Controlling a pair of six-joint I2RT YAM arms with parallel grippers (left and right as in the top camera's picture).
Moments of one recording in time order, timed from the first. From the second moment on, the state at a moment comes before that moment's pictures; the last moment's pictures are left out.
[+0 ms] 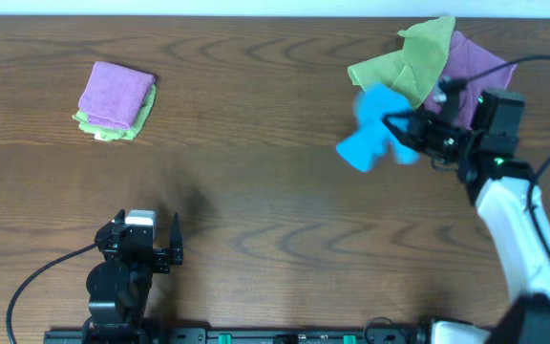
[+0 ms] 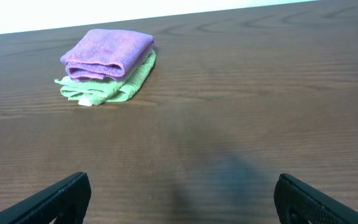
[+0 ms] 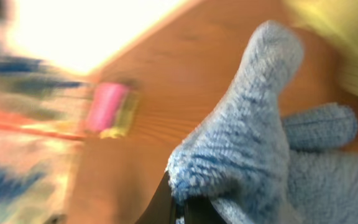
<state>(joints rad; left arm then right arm) -0.02 0.01 0.14 -0.49 0.02 0.09 -0.07 1.40 0.95 -0.12 -0.87 0.55</state>
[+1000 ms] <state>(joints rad) -0.02 0.01 0.14 -0.49 0.02 0.09 0.25 1.39 1.24 -0.88 -0.59 0.19</state>
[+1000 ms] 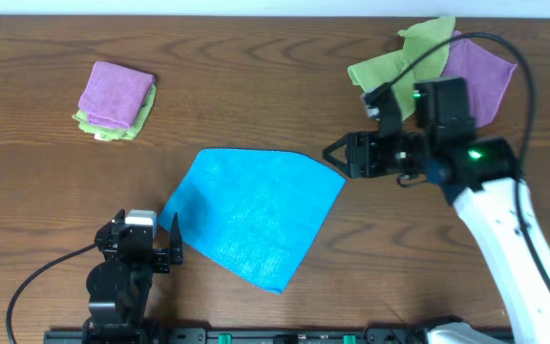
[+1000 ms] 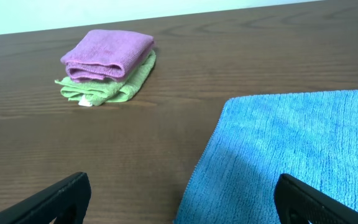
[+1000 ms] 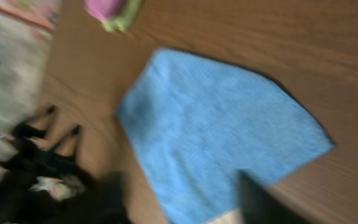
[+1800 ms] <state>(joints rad) -0.02 0.01 0.14 -0.49 0.02 0.09 0.66 1.90 1.24 -0.25 -0.32 0.28</state>
